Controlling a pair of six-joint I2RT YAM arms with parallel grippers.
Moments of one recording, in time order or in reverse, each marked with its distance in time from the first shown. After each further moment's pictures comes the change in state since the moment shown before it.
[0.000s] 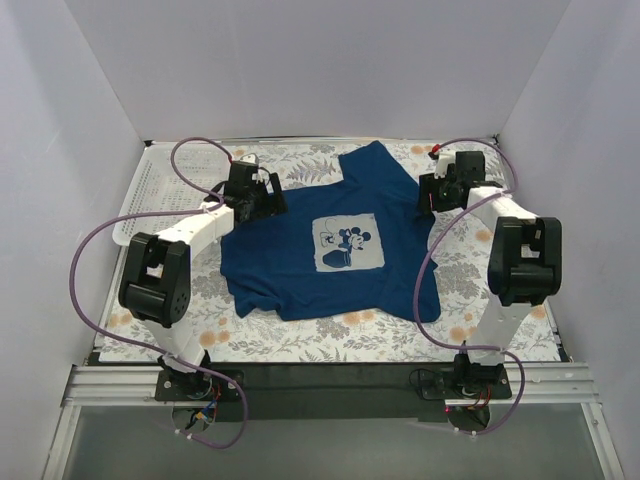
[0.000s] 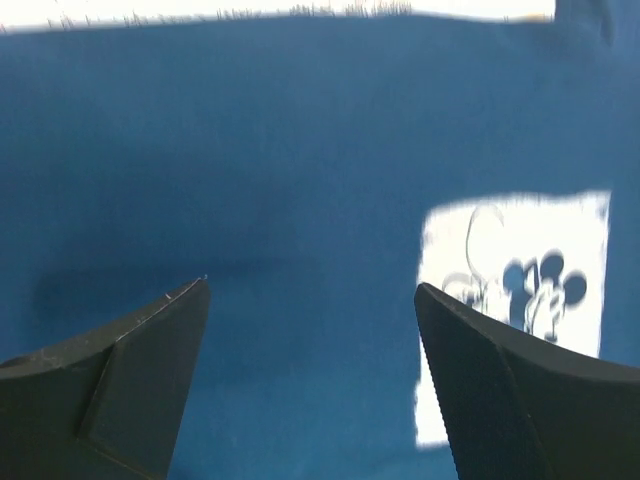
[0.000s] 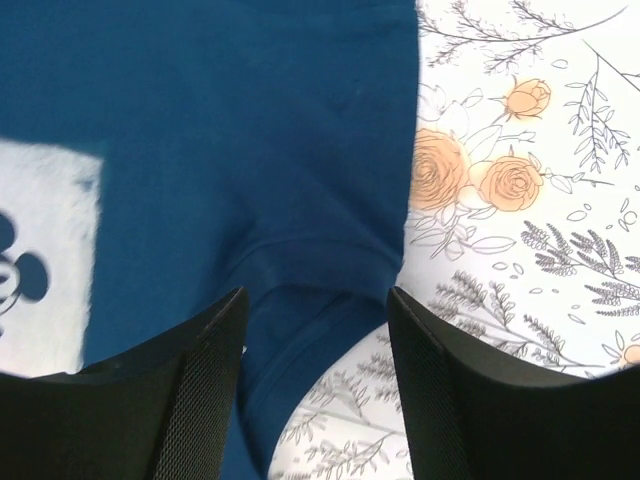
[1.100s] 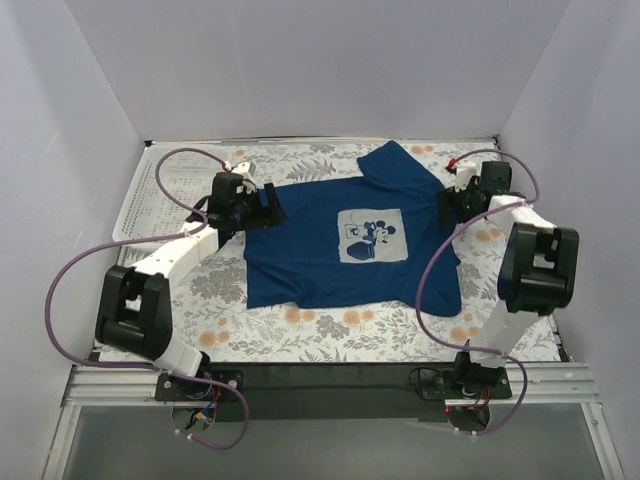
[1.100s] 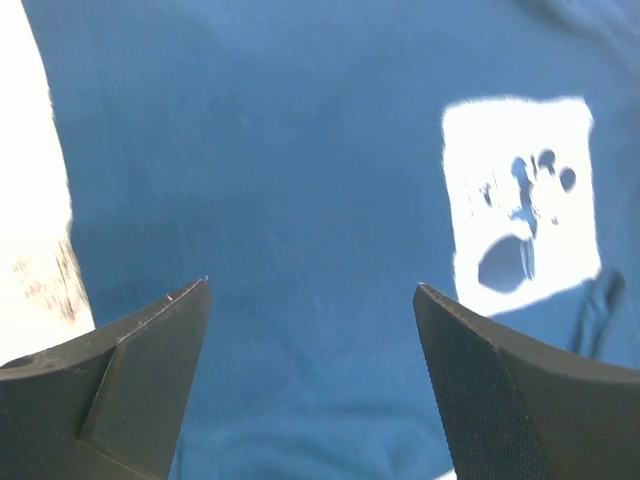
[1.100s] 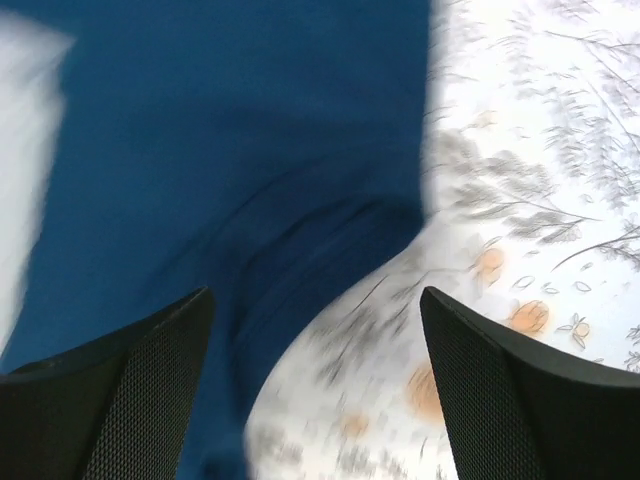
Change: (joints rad) left arm 0.024 -0.179 -0.142 0.073 0.157 0.089; right arm -0.141 0.034 -0.015 -0.008 0.068 -0.199
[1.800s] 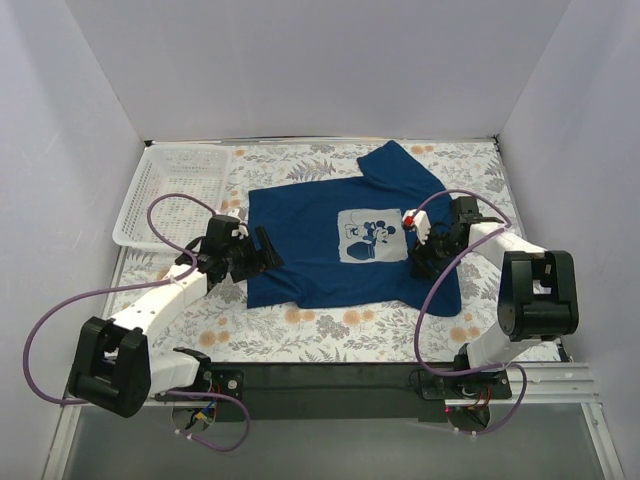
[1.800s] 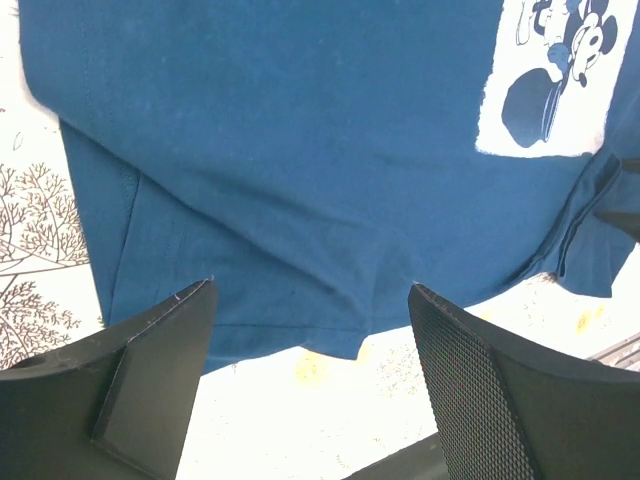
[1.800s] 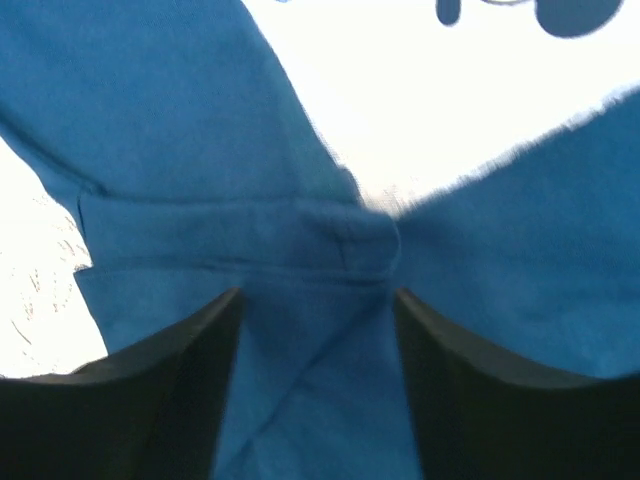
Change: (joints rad) left arm -0.055 -0.335 -0.342 -0.168 0.040 -0.249; right arm 0.160 -0.273 -0.352 -0.304 -0.389 -0.555
